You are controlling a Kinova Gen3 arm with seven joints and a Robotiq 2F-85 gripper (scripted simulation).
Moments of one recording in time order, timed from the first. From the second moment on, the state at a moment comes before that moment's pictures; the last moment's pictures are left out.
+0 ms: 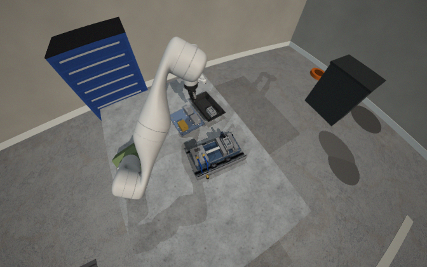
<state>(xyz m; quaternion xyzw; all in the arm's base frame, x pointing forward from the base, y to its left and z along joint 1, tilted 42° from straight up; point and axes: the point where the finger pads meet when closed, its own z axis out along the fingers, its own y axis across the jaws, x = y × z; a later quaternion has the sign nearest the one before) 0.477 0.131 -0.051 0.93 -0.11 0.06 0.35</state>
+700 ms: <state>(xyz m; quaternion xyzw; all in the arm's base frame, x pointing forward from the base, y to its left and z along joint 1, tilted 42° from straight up) 0.476 0.134 -0.046 0.93 -0.11 0.06 0.35</state>
